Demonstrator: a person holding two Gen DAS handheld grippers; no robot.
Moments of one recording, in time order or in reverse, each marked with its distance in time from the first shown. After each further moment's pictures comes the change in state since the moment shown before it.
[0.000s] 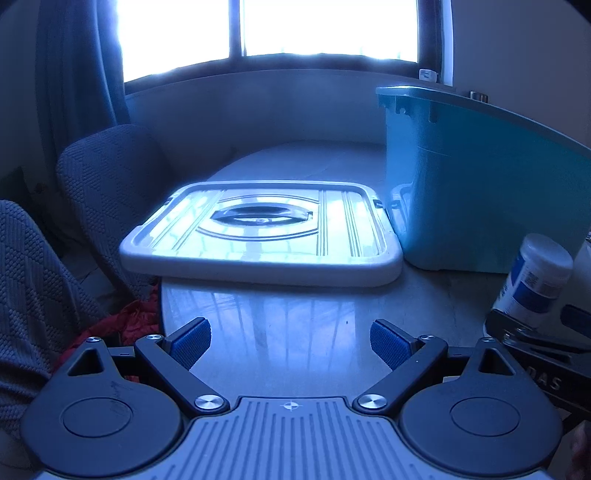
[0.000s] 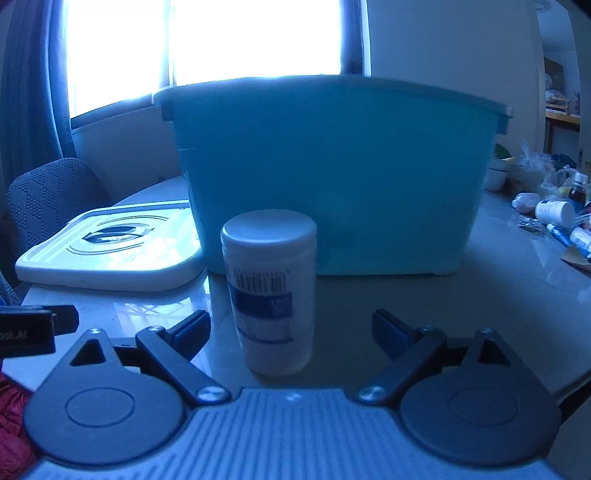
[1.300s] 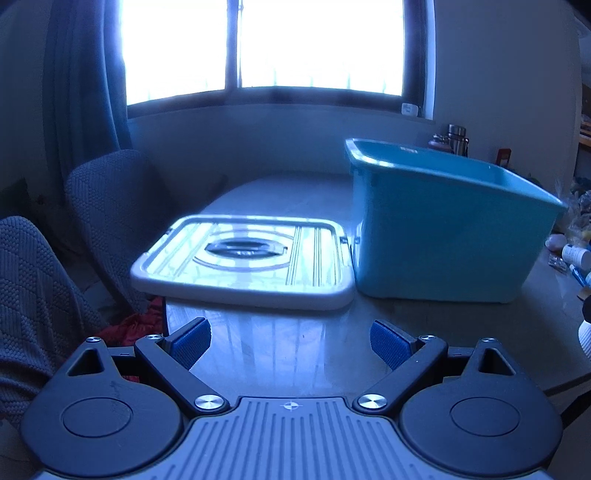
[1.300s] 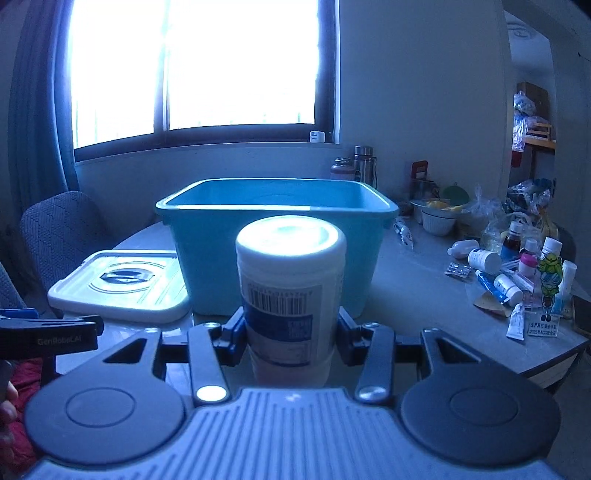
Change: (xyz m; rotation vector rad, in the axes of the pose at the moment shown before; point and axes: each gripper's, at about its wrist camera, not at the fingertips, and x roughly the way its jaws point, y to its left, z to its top) left arm -0.096 -0.022 0.009 -0.028 -0.083 -0.015; right arm -0.153 -0.057 0.049 -0.028 -0.074 -0.045
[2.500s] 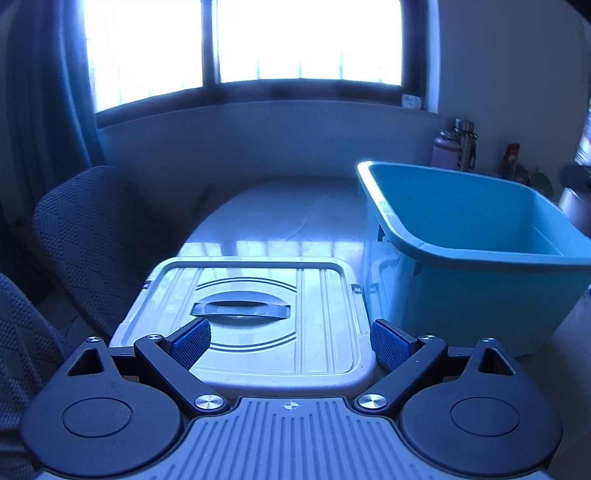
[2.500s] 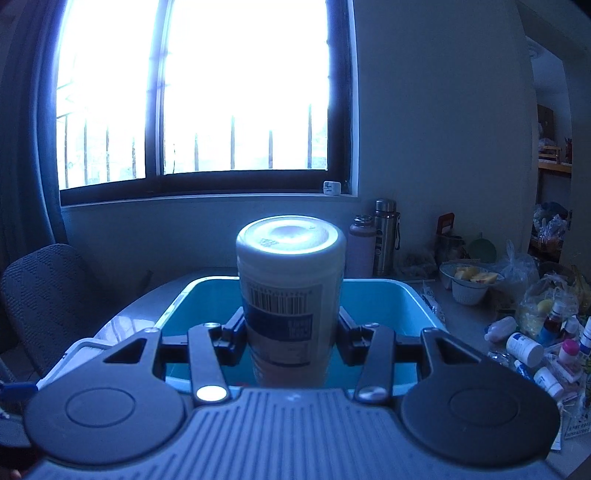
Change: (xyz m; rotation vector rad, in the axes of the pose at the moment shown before) left arm 0.097 0.010 0.099 0.066 0.078 -0.051; right arm 0.123 0.023 0.128 0.000 -0.086 0.001
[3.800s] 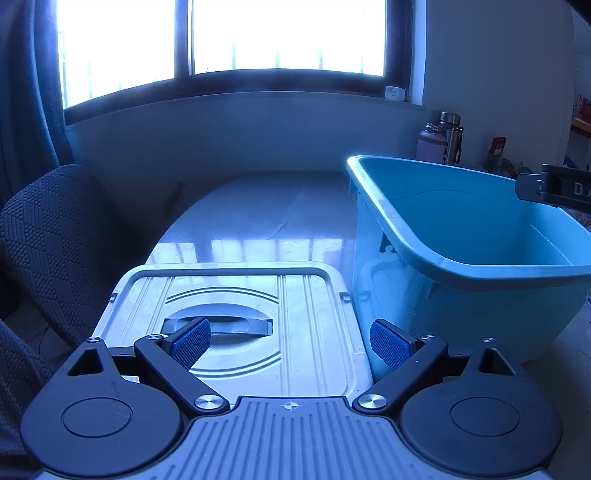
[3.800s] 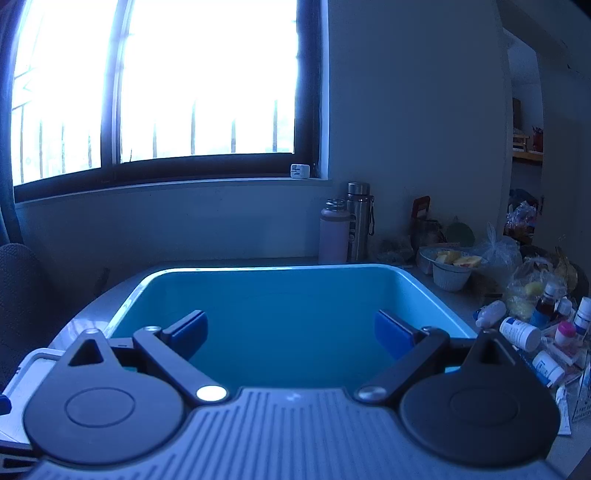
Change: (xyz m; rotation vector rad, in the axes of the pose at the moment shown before) left arm 0.042 0.002 0.010 0.014 0.009 -0.070; right arm 0.041 0.014 -0.013 0.037 0.013 -0.129
